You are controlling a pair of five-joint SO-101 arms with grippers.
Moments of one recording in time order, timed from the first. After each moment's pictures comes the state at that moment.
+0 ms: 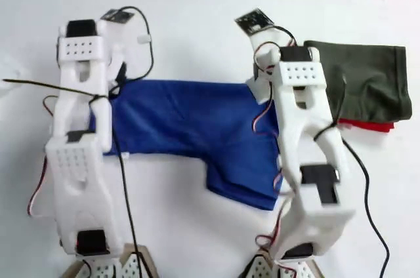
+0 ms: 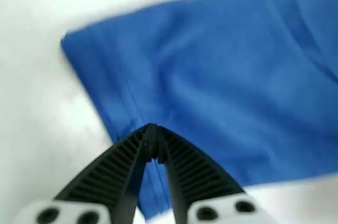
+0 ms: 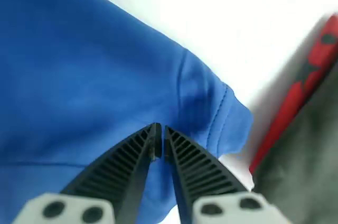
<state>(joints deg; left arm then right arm) -12.3 39.3 -42.4 101.5 -15.8 -8.2 10.8 -2.6 71.6 28.3</state>
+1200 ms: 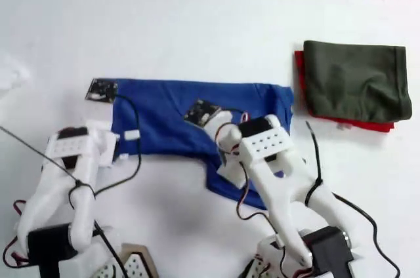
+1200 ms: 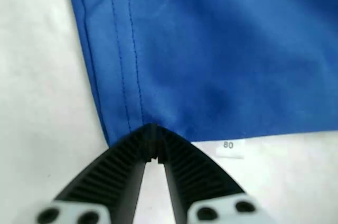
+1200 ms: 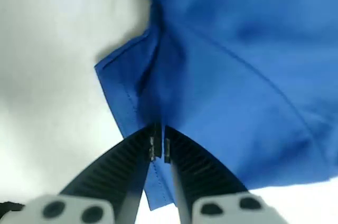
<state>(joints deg) -18.3 -17.0 57.5 43.1 -16.0 -26.3 -16.3 44.5 69.1 33.7</state>
